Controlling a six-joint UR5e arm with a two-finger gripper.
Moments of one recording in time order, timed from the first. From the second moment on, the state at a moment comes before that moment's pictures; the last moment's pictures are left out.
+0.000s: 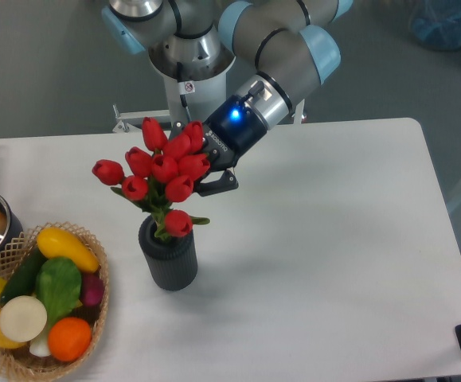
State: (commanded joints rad) arm 2.65 -1.64 -1.91 -0.97 0.30 1.29
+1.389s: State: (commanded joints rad) arm 2.66 -1.56 -1.91 -0.97 0.23 1.22
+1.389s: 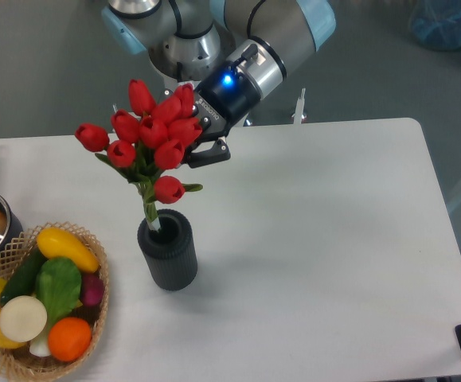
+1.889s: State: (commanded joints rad) arm 2.68 -1.54 -1.89 -0.97 0.22 1.19
